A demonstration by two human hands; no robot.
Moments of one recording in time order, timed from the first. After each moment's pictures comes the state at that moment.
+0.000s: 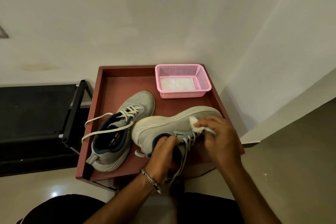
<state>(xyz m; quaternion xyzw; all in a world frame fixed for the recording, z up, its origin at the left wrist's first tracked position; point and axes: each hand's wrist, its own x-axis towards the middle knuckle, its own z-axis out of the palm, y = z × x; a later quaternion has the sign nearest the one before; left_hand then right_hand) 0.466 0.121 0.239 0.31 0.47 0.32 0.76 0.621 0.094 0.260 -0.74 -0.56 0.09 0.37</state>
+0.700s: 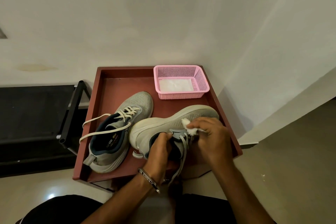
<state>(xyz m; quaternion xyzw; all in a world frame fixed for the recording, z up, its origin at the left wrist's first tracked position) 0.472 0.120 0.243 0.26 0.44 0.34 0.79 0.612 0.102 0.253 -0.71 -0.58 0.05 0.40</state>
